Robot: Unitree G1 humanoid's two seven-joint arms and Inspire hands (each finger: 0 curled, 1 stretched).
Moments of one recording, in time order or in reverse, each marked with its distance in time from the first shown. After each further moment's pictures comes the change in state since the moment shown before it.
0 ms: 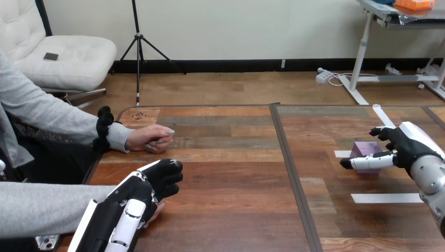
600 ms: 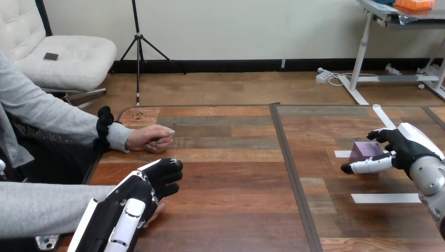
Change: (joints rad) left arm -0.005 0.000 0.003 0.000 -0.001 0.000 -0.007; right arm 0.004 0.002 0.011 0.000 -0.011 -0.002 0.000
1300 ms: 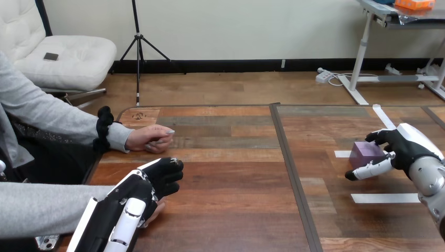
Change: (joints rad) left arm -0.003 0.000 0.004 0.000 0.001 0.000 -0.003; right arm 0.001 0.001 0.010 0.000 -0.007 -0.003 -0.010
